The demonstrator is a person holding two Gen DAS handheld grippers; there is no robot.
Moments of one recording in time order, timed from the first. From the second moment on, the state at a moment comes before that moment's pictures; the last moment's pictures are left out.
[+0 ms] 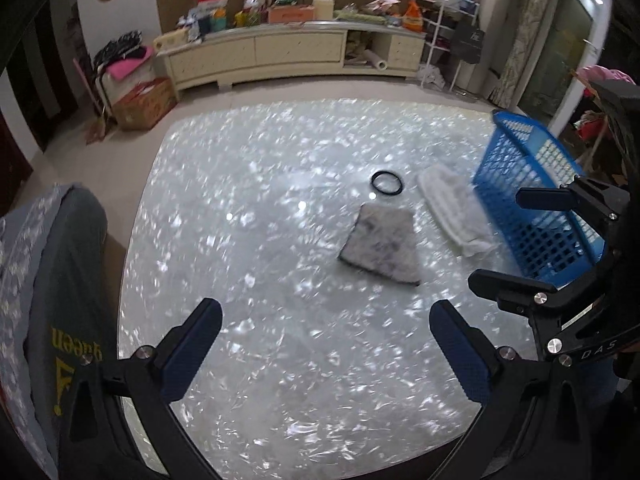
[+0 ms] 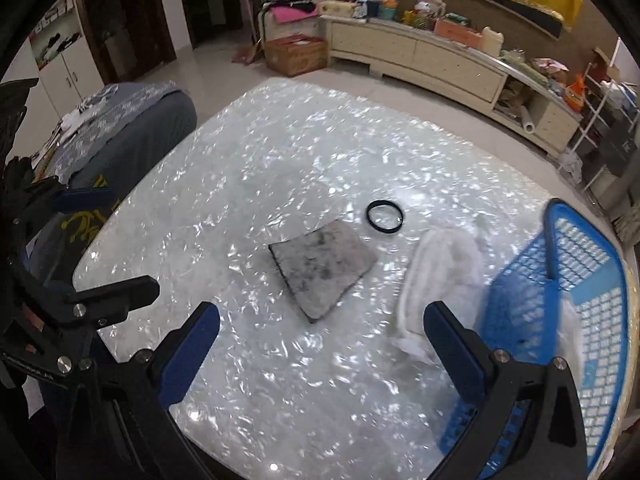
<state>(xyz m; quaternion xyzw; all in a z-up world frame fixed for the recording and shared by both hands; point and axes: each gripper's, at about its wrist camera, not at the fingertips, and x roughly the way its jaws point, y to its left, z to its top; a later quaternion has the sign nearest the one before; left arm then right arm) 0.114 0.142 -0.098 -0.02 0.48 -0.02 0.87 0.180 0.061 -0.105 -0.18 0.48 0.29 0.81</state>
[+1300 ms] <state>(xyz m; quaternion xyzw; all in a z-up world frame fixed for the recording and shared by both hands) 0.161 0.177 -0.183 -0.04 0.53 -0.02 0.85 0.227 0.112 -0.206 -0.20 0.56 0.30 0.75</state>
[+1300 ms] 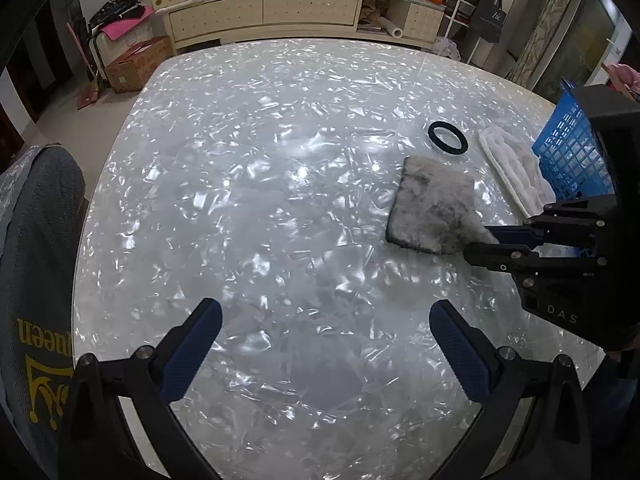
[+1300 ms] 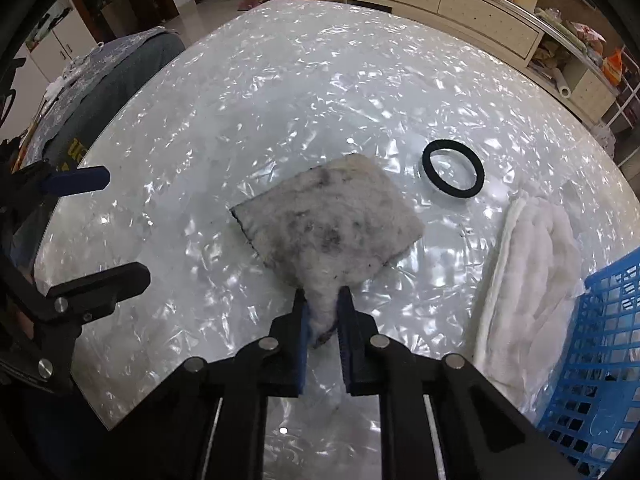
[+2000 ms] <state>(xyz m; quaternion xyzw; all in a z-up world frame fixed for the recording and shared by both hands) 0.147 0.112 -0.104 -0.01 0.48 -0.09 0.88 0.183 0.029 -0.094 -0.15 0.49 0.29 0.81</state>
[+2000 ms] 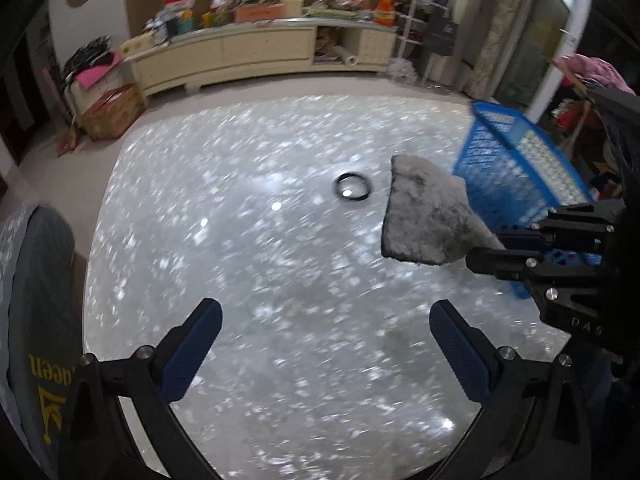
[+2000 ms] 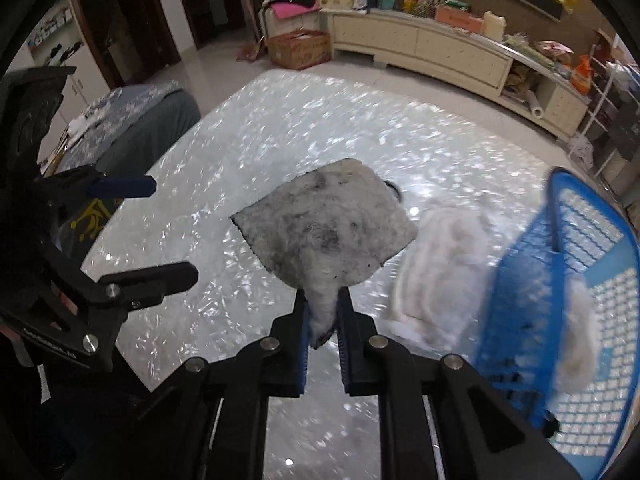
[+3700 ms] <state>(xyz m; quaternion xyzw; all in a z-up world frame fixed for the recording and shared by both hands) 0.288 -0.045 -0.175 0.07 0.53 -0.24 0.81 0.244 -0.125 -0.102 -0.06 0.56 0.12 0.82</state>
